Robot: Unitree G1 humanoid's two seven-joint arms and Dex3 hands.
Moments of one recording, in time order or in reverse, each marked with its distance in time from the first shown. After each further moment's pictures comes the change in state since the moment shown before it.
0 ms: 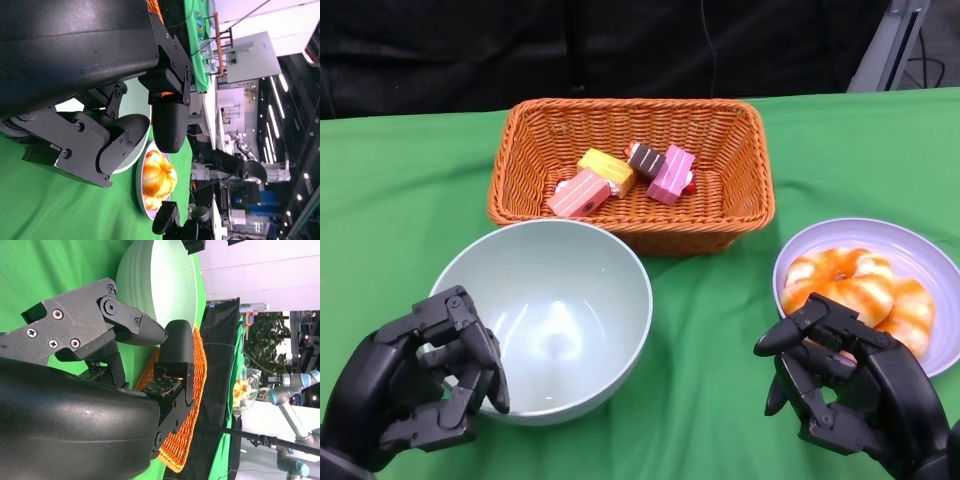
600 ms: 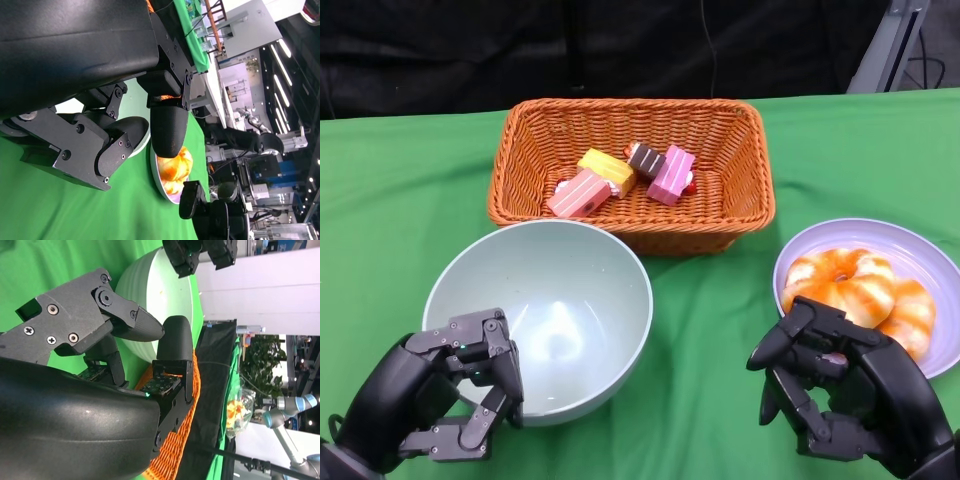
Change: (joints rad) left arm -0.022 -0.026 0.014 0.042 0.145 -0.123 -0.081; right arm -0.001 -0.040 0.026 -0.053 0.029 0.030 0.076
